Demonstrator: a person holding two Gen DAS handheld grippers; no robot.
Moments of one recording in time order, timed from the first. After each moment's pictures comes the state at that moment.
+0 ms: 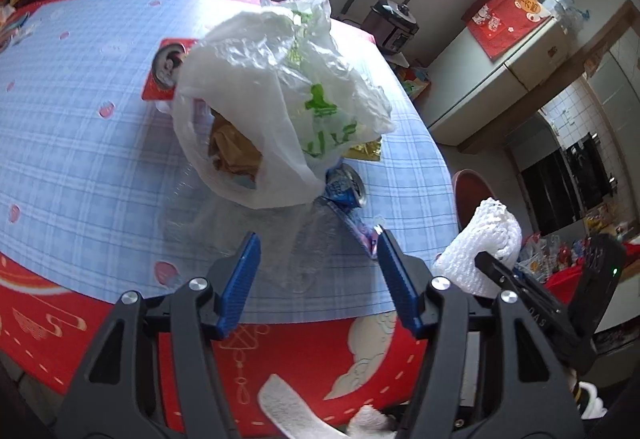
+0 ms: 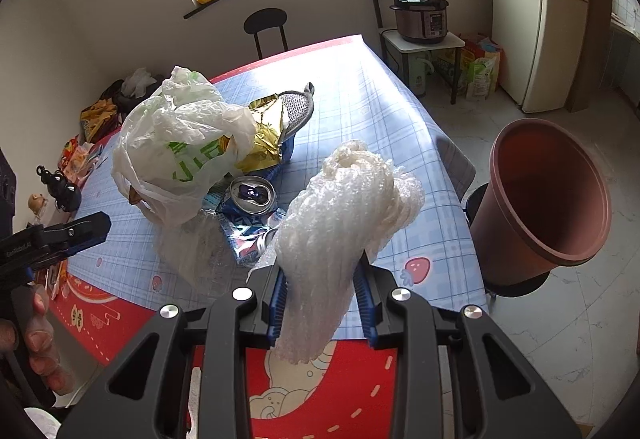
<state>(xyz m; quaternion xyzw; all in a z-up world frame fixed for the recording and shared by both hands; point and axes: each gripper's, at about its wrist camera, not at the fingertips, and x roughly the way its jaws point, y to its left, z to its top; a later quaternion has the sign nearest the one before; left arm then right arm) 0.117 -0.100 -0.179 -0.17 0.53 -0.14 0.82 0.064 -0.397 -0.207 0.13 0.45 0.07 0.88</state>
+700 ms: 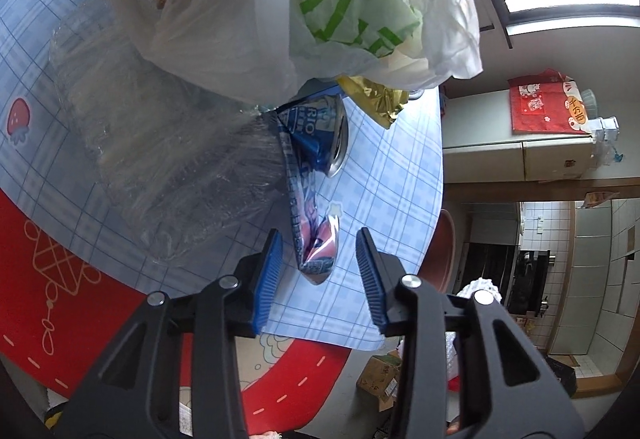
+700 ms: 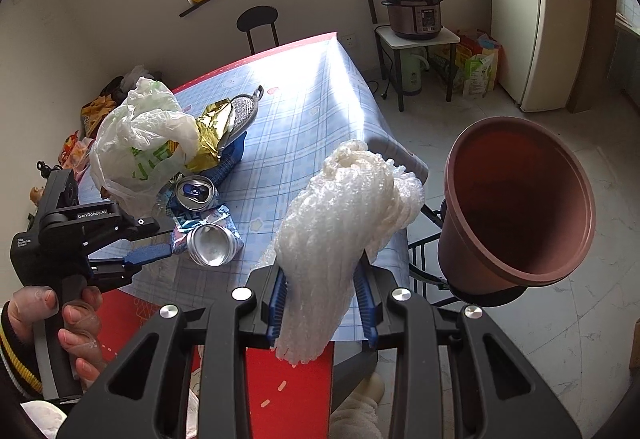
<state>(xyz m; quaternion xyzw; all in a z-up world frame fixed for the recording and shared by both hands) 0.138 -0.160 -0.277 -0.39 0.57 -0.07 0.72 0.062 -0.469 -0.219 0.13 0.46 0.06 0.88</state>
